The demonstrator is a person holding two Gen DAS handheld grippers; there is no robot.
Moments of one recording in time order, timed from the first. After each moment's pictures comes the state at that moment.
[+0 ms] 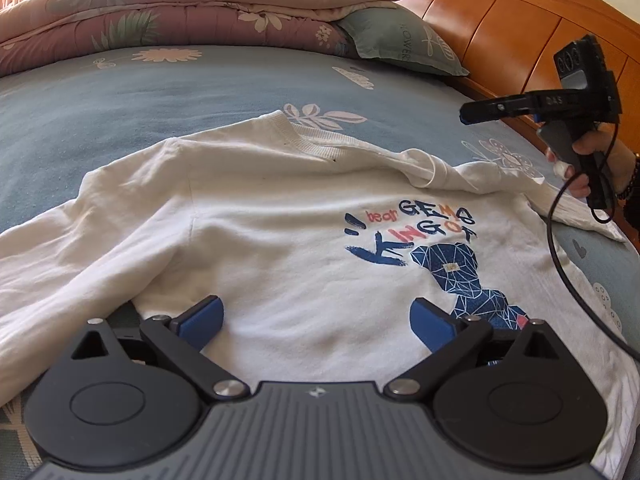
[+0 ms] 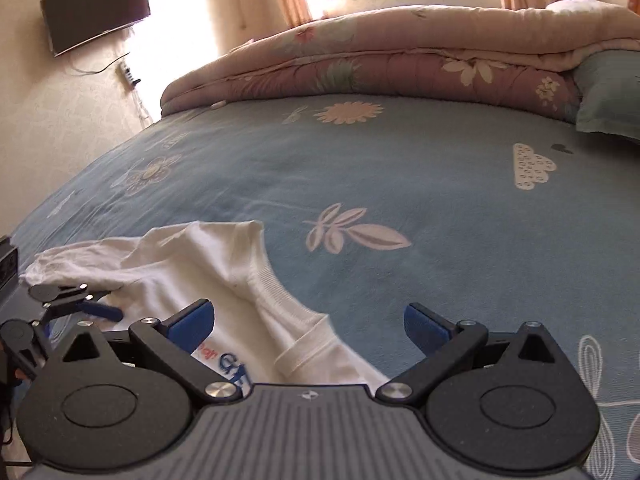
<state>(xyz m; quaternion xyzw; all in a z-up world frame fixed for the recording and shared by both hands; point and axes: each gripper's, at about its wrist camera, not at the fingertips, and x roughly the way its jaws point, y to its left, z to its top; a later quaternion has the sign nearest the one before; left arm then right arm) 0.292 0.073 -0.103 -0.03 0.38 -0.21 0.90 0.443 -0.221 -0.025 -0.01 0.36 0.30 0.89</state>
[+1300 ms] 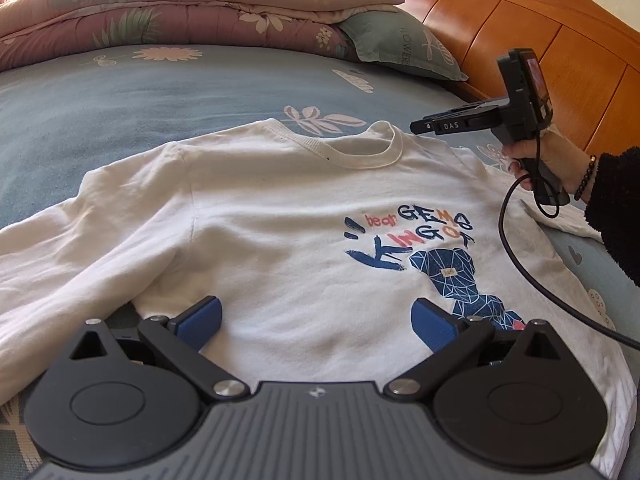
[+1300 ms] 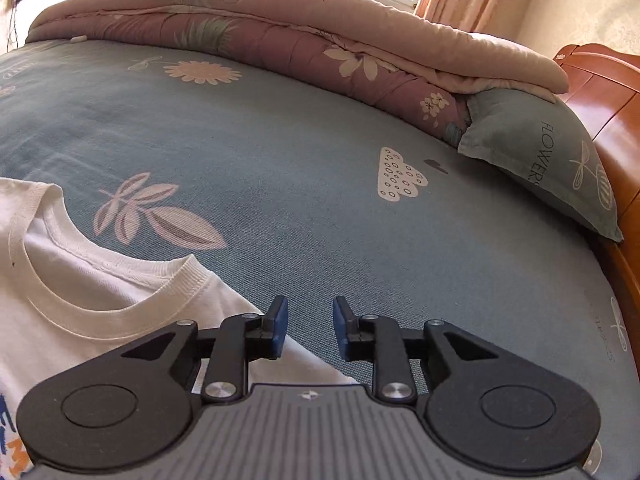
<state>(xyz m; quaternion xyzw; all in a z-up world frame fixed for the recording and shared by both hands) 0.293 0.078 -0.102 -0.05 0.38 -0.21 0.90 0.490 -0.198 -0.060 -0.16 0.33 0.11 0.92</state>
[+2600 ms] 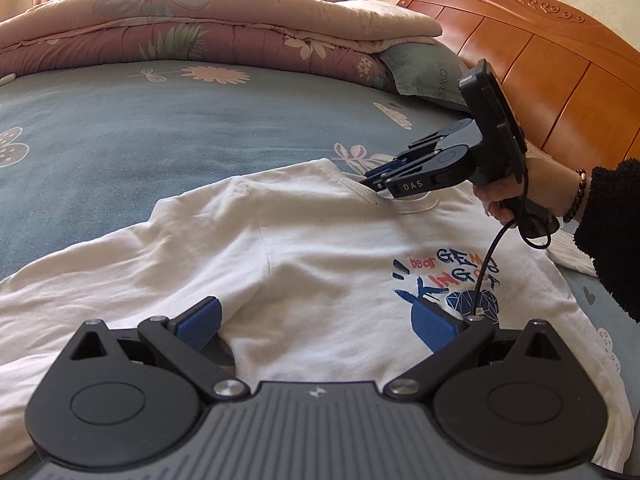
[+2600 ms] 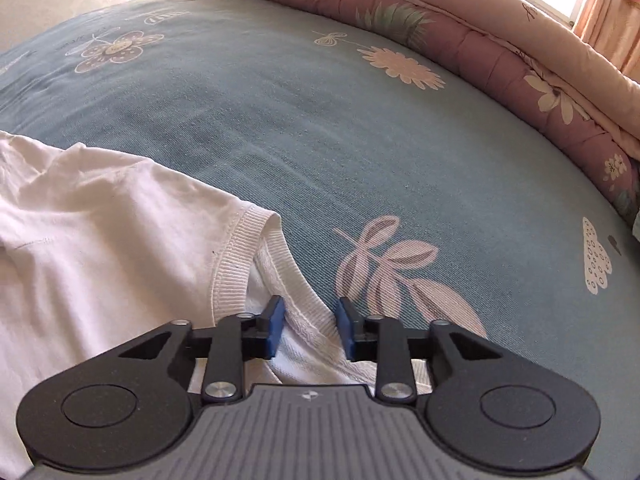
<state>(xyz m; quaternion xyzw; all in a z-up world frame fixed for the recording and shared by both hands) 0.295 0.113 -0.078 -0.07 0.36 -0.16 0.91 0.501 -0.055 -0.068 -0.24 0.38 0.29 0.85</state>
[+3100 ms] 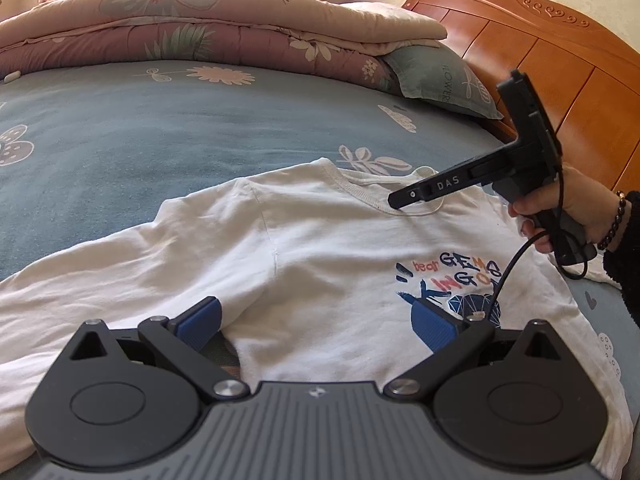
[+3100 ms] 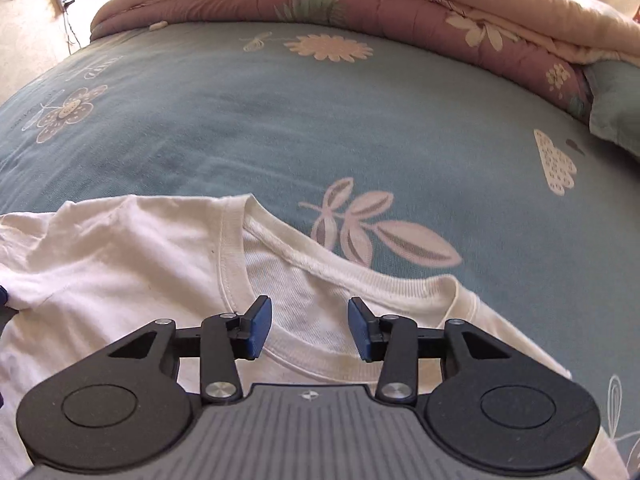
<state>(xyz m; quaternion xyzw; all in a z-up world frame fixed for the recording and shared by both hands) 0.294 0.116 -0.075 -0.08 0.36 -0.16 0.92 0.493 -0.089 -0.059 -0.09 0.44 0.22 0.87</state>
